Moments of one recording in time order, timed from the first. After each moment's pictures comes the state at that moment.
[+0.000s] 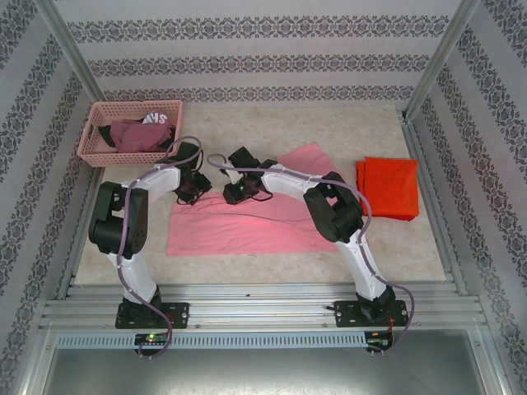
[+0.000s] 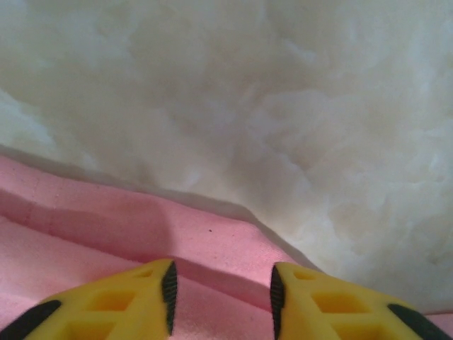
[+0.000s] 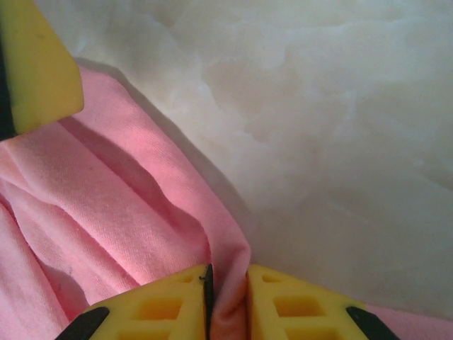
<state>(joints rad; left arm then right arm) -0.18 1.84 1.18 -0.58 0.08 -0.97 0.72 2.30 1.73 -0.48 -0.30 0.22</state>
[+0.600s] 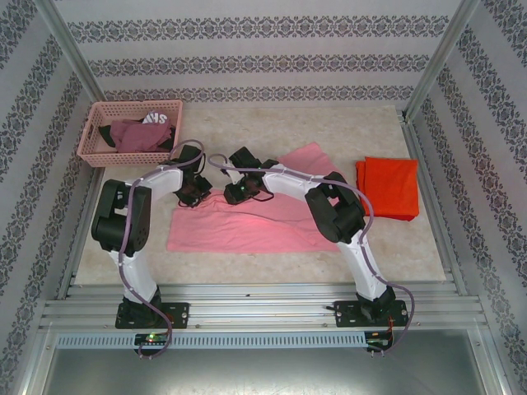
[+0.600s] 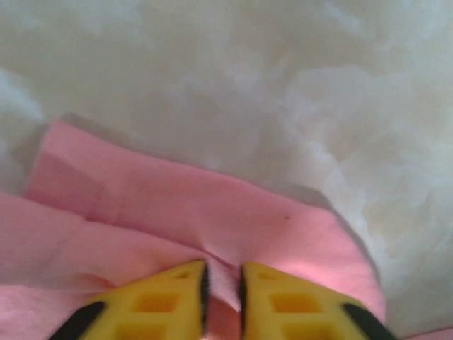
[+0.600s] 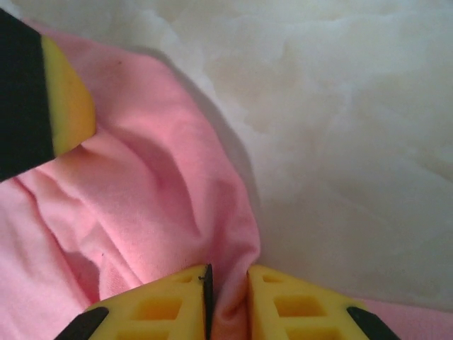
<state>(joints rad) -0.19 1.87 1.18 -0.57 0.09 -0.98 0.72 2.28 1.71 -0.48 -0.30 0.22</state>
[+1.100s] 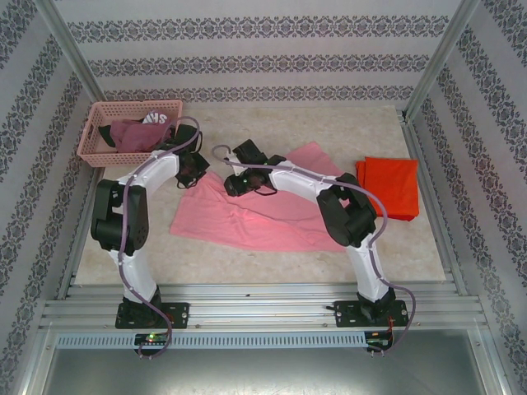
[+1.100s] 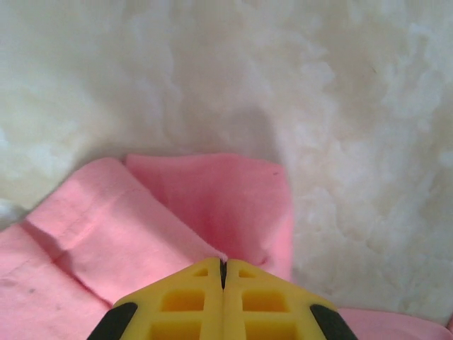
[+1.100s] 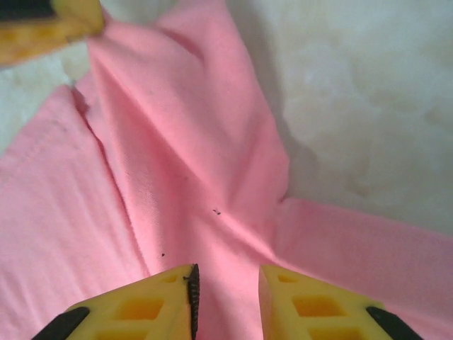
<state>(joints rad) -0.16 1.87 1.38 -0.65 0.01 -0.95 0.70 2.15 1.65 -0.43 -0.25 0.24</state>
